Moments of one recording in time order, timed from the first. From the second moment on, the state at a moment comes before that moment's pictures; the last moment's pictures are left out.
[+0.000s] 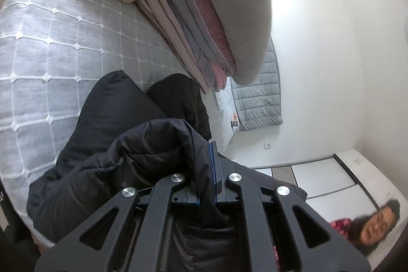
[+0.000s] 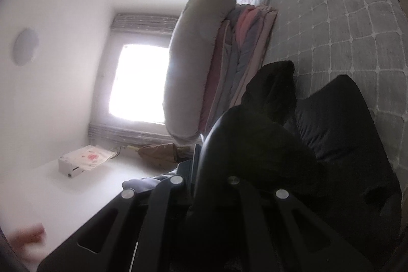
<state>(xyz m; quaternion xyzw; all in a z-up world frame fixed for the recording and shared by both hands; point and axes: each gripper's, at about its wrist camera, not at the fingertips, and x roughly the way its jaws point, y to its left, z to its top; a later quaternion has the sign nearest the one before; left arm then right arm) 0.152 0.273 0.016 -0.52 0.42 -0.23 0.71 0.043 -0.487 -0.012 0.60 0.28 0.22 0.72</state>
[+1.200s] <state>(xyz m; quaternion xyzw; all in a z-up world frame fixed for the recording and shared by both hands) 0.261 0.259 -0.088 -0.53 0.50 -0.14 0.67 0.129 -0.508 -0.140 0.68 0.36 0.14 0.63</state>
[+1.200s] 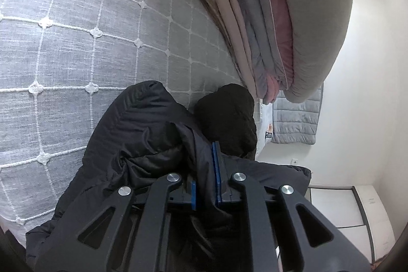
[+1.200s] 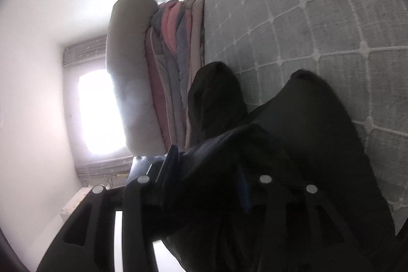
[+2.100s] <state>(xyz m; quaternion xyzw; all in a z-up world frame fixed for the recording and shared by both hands) 0.227 0.306 -0.007 -0.53 0.41 -0.10 0.73 0.102 -0.531 -0.094 0.67 0.30 0.07 0.67</state>
